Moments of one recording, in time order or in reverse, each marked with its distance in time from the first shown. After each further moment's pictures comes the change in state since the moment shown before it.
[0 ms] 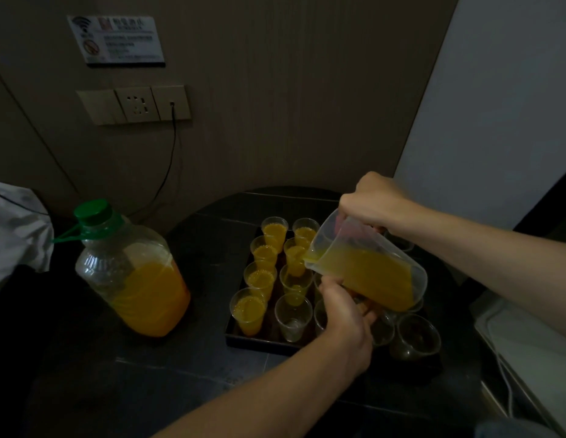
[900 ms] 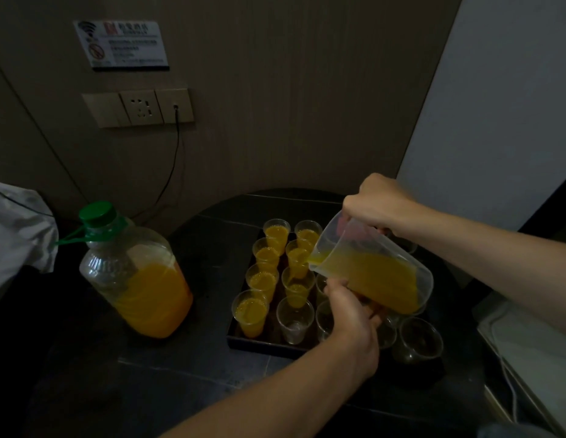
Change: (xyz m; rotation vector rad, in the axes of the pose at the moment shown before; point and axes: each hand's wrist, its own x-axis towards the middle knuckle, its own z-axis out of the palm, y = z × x) left_hand -0.002 -0.004 0.005 0.013 0.022 -0.019; right_hand 0.001 0.001 -0.003 -0.006 -0.007 0.001
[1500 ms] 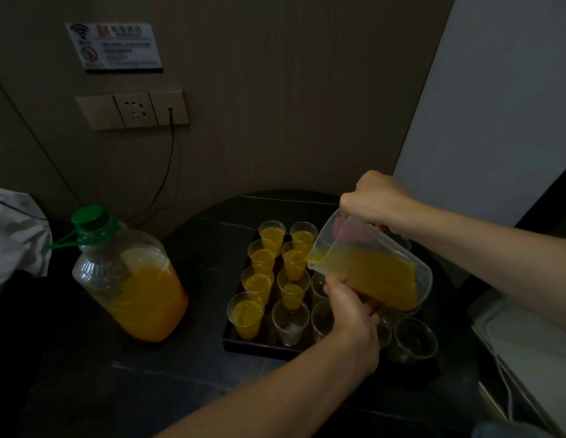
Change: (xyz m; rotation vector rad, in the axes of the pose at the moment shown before) left_hand -0.006 0.002 0.013 0.002 0.028 -0.017; right_hand -0.004 -0.002 -0.008 0.000 0.029 -0.015
